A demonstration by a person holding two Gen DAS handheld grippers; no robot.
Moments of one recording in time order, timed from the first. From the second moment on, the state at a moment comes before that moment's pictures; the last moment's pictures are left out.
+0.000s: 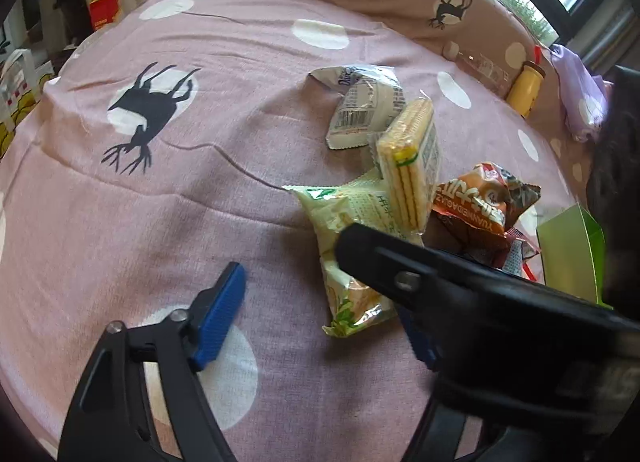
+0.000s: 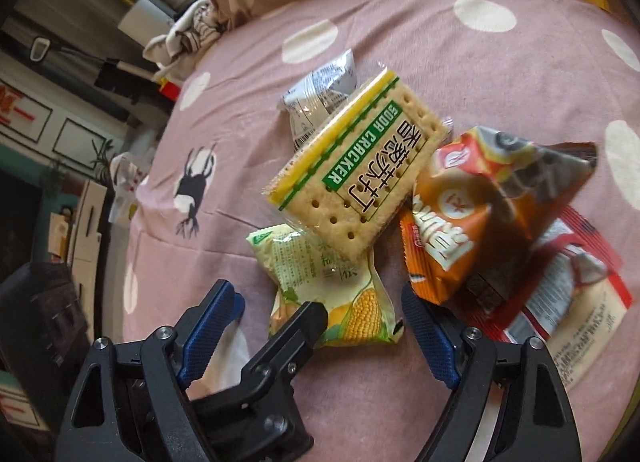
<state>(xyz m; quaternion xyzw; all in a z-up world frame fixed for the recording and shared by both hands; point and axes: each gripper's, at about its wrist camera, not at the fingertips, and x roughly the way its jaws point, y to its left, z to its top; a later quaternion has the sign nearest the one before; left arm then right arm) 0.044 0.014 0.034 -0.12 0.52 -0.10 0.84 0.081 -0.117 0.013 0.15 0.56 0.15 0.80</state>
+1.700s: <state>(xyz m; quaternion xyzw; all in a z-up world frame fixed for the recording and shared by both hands) -0.012 -0.014 0.103 -0.10 0.43 -0.21 0.87 0.010 -0.134 0.085 0.16 0.44 0.18 0.87</state>
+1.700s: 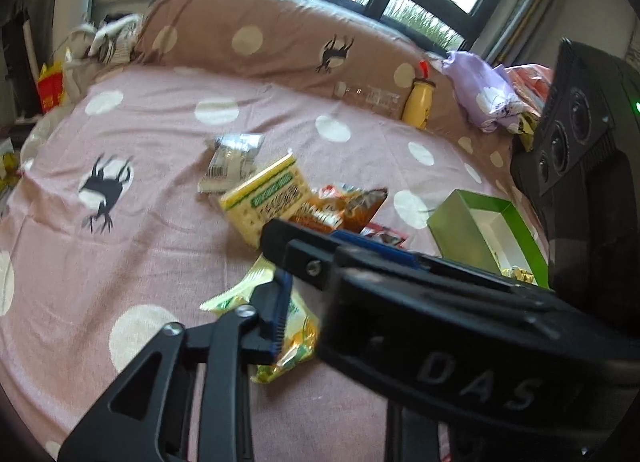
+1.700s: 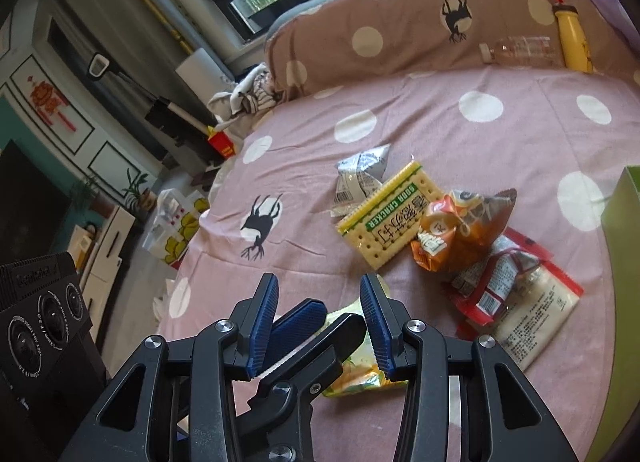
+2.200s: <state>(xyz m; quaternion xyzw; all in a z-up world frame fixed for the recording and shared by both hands) 0.019 -0.007 0.036 -0.11 0.59 -0.16 0.78 0.040 -0.142 0.016 0.21 0.56 0.16 0.78</state>
